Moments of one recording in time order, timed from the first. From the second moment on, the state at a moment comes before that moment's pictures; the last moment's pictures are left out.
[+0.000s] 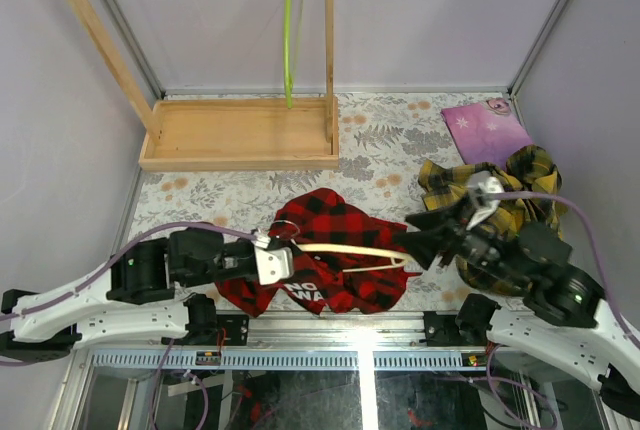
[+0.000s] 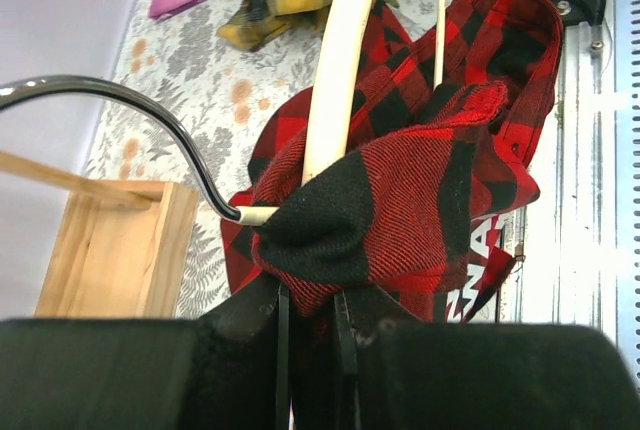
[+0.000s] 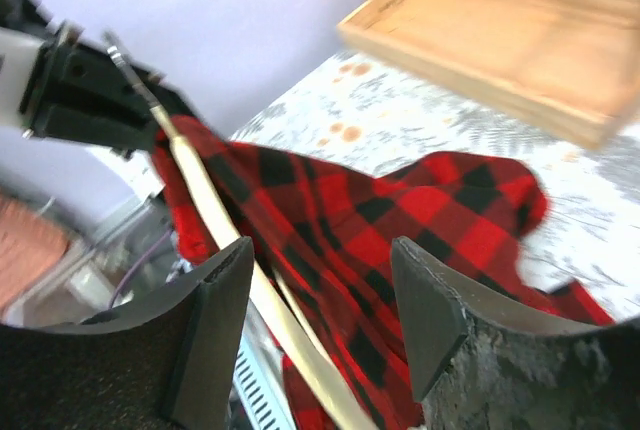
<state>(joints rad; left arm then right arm) -1.30 0.68 0.97 -0.66 -0.05 0.45 0.98 0.49 0.86 -0.41 -0.10 0.38</state>
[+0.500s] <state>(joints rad) -1.30 0.59 0.97 -0.69 -0.26 0.43 0.98 0.25 0.83 -0.88 0.41 0.81</state>
